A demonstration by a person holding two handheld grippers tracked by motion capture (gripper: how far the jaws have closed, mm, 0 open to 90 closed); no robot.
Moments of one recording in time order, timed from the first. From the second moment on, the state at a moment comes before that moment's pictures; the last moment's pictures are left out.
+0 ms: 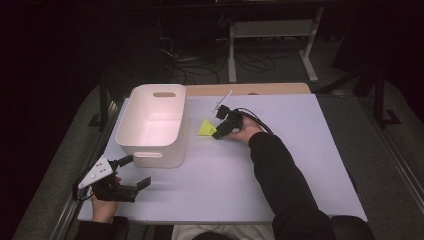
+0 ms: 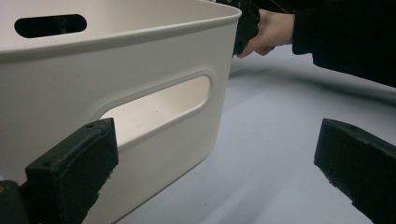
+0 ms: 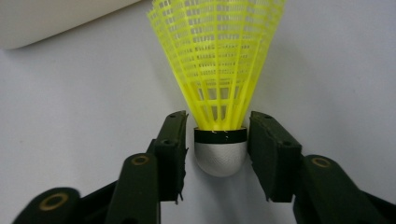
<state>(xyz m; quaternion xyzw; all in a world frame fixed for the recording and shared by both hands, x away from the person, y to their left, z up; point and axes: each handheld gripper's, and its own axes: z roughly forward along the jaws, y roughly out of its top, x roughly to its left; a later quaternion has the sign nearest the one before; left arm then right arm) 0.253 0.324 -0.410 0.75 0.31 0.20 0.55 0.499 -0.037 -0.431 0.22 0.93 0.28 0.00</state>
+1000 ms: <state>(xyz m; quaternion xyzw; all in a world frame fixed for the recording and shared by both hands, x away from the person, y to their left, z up) 0.254 0.323 -0.410 0.75 0.31 0.20 0.55 0.490 -0.050 -0.401 0.23 0.92 0.30 0.01</state>
